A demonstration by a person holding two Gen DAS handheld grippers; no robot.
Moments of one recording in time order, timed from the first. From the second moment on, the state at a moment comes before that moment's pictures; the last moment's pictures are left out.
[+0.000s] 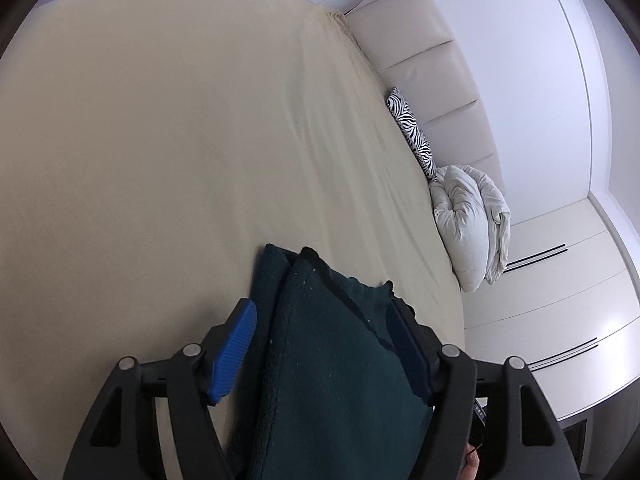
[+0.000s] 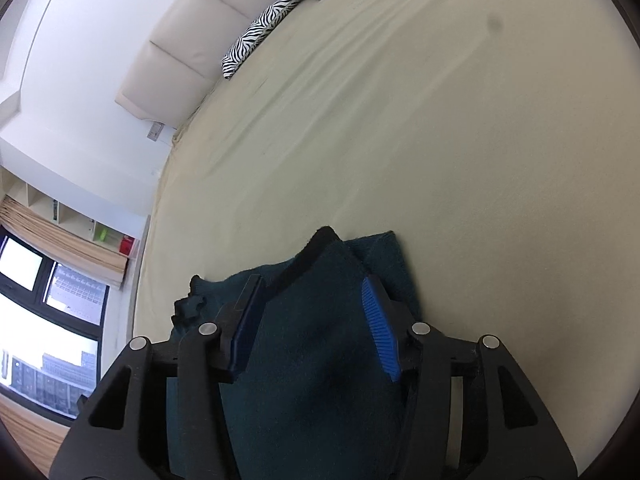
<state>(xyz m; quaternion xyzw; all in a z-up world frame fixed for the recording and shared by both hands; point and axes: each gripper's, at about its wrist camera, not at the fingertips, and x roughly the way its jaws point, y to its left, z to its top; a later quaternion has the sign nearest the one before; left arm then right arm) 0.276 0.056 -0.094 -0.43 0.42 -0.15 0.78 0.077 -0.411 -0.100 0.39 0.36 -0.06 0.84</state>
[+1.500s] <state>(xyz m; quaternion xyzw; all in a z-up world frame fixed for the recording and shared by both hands) 0.202 -0.054 -0.047 -0.13 0.38 -0.14 0.90 -0.045 -0.349 -0.050 0.27 0.34 -0.07 0.90</state>
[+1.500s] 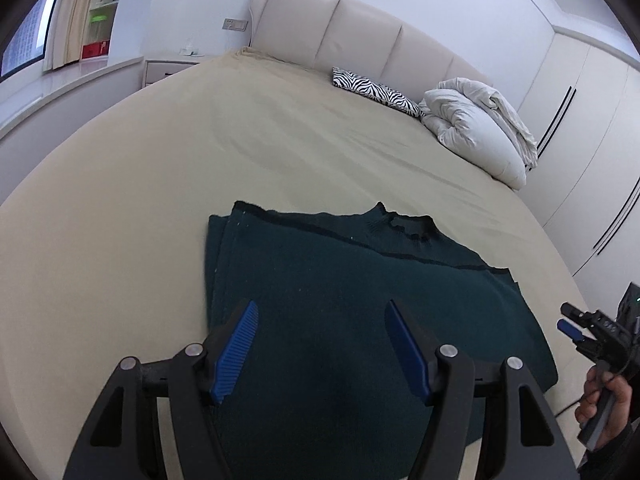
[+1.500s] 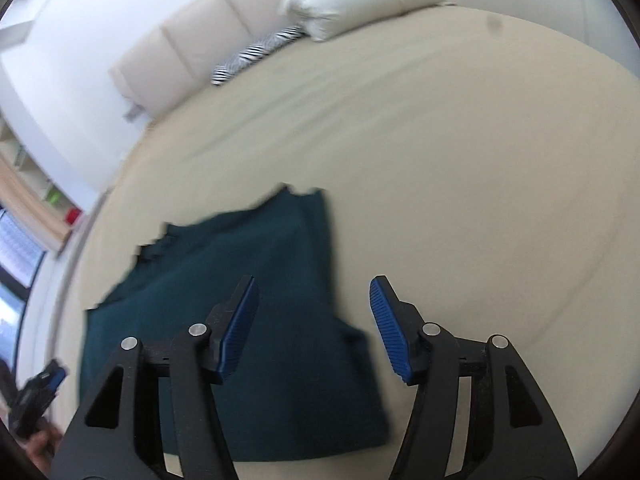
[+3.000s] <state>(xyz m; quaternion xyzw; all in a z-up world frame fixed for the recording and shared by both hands) 0.139 -0.030 -0.099 -0.13 0.44 -0.18 0.87 -0.076 -0.368 -0.164 0.52 0.34 0.07 0.78</state>
